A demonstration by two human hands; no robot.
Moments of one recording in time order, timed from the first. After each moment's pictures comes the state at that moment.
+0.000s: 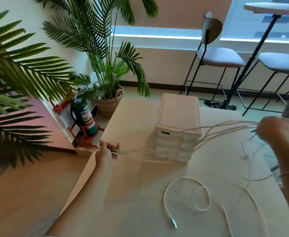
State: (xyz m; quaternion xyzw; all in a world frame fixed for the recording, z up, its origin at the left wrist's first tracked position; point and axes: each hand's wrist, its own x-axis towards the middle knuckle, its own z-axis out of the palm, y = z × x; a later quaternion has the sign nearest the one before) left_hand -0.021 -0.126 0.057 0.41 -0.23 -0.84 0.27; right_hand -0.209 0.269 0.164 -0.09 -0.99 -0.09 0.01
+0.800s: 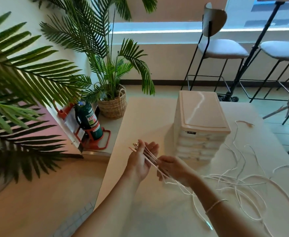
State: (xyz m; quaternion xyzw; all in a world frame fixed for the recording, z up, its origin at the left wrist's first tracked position) left_hand -0.011 -0.125 0.070 0.28 -0.27 -0.92 0.06; right_hand -0.031 -0.003 0.077 0.17 -0.76 0.52 -0.35
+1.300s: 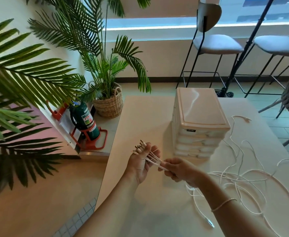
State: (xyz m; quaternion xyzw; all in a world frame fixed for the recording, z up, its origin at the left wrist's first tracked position) left_hand -0.004 -0.132 0.058 0.28 -0.35 -0.89 0.02; right_hand -0.037 0.010 0.069 0.10 -0.70 0.55 -0.44
